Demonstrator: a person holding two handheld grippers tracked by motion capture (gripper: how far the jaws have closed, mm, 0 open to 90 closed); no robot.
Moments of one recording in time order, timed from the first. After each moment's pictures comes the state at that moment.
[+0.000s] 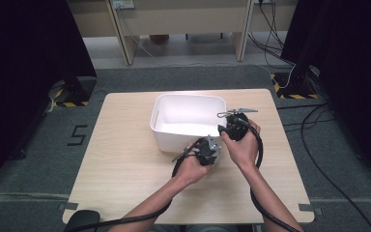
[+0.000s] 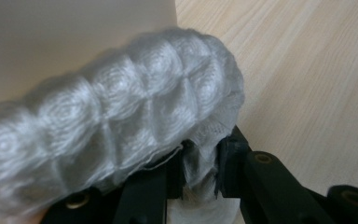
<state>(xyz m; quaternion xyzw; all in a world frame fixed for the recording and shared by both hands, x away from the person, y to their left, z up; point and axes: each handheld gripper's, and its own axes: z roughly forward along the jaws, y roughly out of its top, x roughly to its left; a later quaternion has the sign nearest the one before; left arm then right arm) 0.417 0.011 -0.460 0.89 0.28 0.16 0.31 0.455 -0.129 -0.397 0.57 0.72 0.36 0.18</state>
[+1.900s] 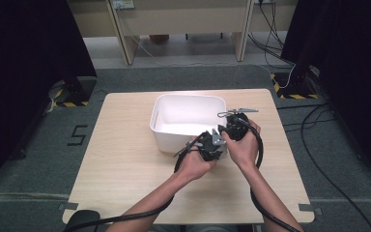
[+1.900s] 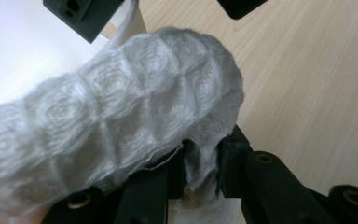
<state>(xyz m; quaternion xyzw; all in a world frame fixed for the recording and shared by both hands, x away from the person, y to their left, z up) 0.414 0.002 -0.426 0.89 0.25 0.17 0.34 0.456 -0.129 -0.397 0.57 0.72 0.36 0.18</state>
